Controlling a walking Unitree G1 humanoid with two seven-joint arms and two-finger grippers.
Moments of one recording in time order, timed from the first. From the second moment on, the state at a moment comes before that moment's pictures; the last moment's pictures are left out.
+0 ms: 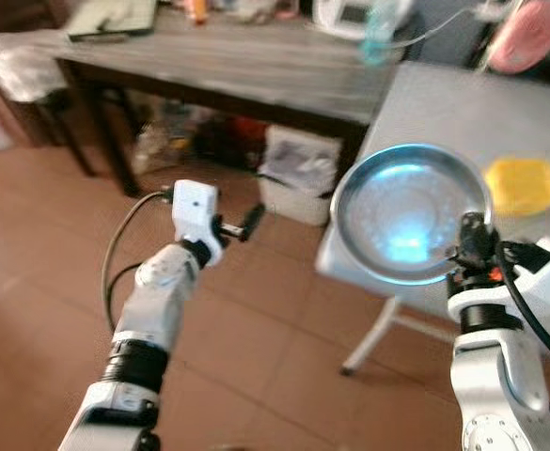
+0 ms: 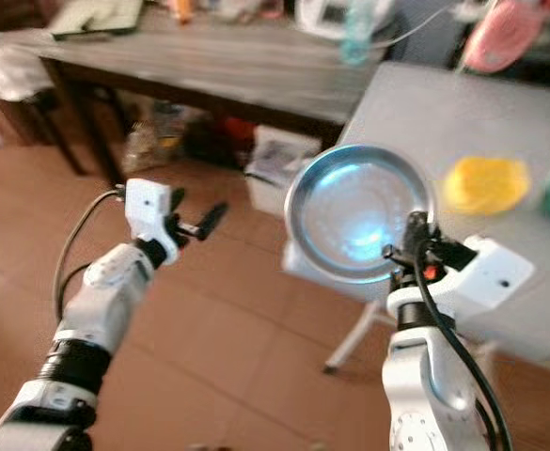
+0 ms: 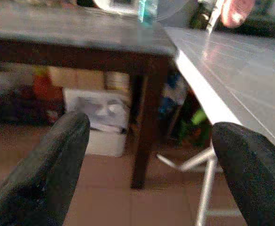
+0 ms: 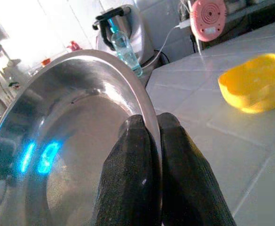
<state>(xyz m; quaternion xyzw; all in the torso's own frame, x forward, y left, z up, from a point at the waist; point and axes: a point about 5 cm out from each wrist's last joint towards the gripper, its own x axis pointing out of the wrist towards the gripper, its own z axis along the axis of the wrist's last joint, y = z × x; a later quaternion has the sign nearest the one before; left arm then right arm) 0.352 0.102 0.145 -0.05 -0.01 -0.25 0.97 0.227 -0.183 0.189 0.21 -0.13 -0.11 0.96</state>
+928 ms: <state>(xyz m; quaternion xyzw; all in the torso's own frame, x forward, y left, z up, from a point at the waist) 0.351 0.085 0.154 -0.06 -0.05 -0.29 0.95 0.228 -0.185 0.193 0.18 -0.14 -0.12 0.97</state>
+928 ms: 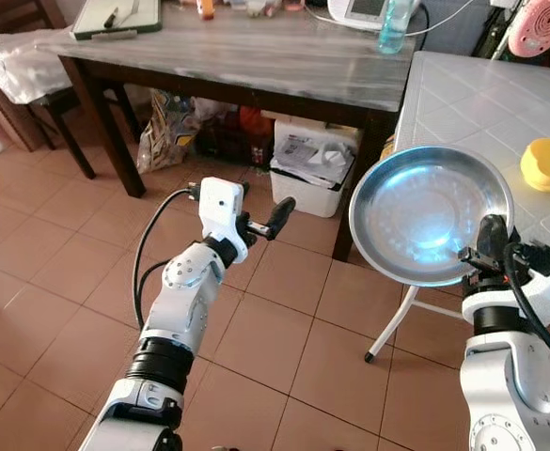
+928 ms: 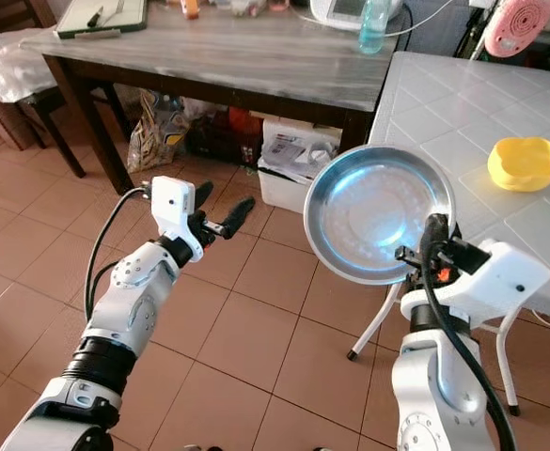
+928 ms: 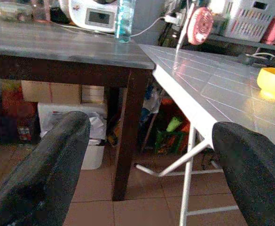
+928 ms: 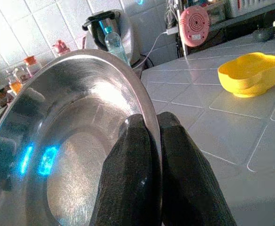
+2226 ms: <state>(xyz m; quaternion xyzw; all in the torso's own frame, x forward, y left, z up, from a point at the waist) 0.348 0.074 0.150 -0.07 -0.05 -0.32 0.94 0.229 -0.186 0.185 0.17 -0.13 -0.12 0.97</state>
